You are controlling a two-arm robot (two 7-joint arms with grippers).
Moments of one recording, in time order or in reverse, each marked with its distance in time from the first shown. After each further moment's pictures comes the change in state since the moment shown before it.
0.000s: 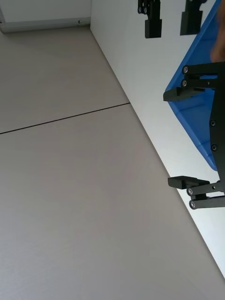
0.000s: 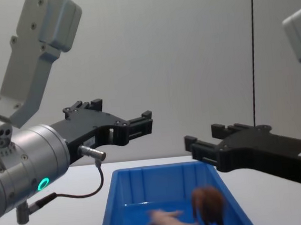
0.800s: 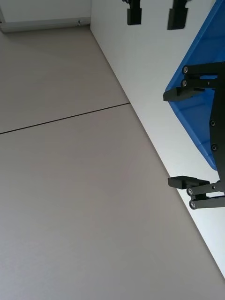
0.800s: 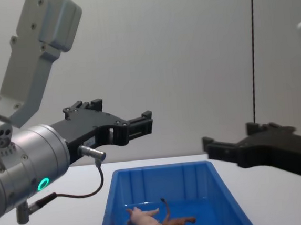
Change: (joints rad) left arm 0.000 0.000 0.000 0.000 0.000 0.000 0.000; right arm -0.018 0.005 0.015 -0.019 0.021 0.045 -0.136
